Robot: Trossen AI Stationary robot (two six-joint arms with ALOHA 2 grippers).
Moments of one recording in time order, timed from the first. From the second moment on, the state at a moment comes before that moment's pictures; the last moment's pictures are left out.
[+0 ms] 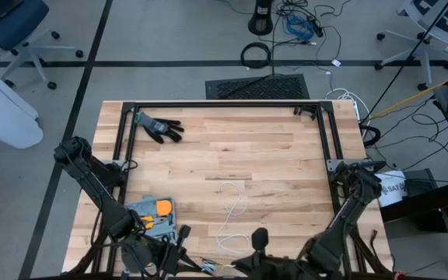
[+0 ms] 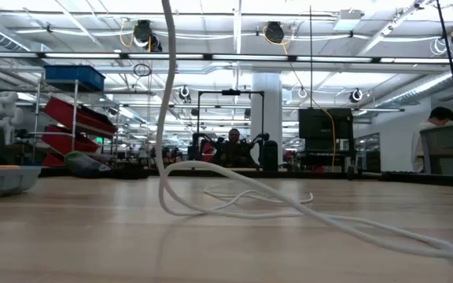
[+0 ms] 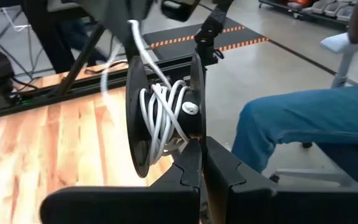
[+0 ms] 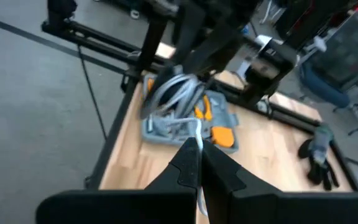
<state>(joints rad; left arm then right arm) -0.86 1.59 1.24 0.02 -0.43 -0.13 0.86 2.00 2.00 -0.66 0.84 0.16</state>
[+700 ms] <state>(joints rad) -0.86 1.61 1.24 0.02 -0.34 -0.15 0.71 2.00 2.00 -0.47 0.64 -0.18</state>
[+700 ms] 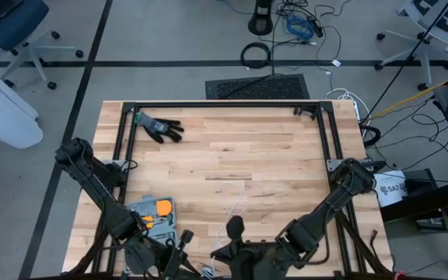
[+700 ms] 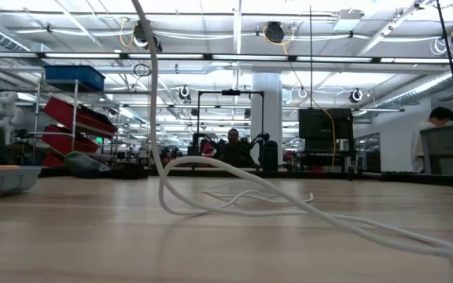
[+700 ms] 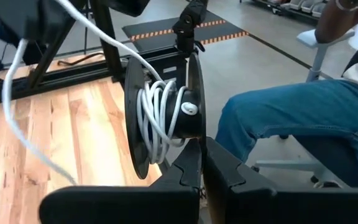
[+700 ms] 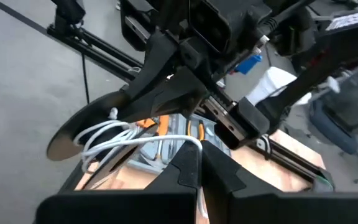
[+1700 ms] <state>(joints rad) -0.82 1.61 1.24 0.21 -0.18 0.09 0.57 2.00 2.00 -0.37 0.11 -0.10</state>
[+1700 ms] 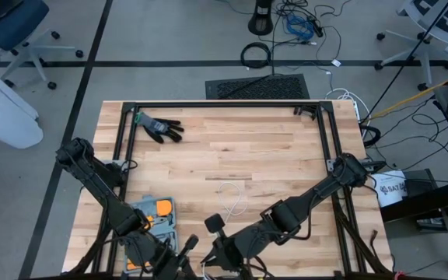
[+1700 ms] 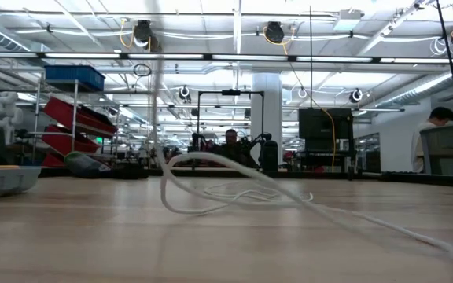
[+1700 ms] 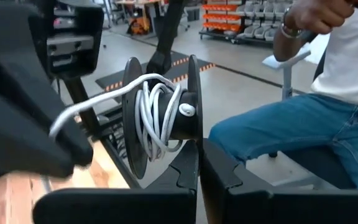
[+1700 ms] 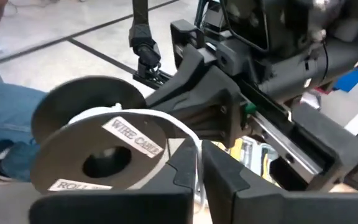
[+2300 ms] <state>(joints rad) -0.82 1.61 1.24 0.32 -0.10 0.19 0.52 2.01 1.99 -0.50 0.06 0.06</state>
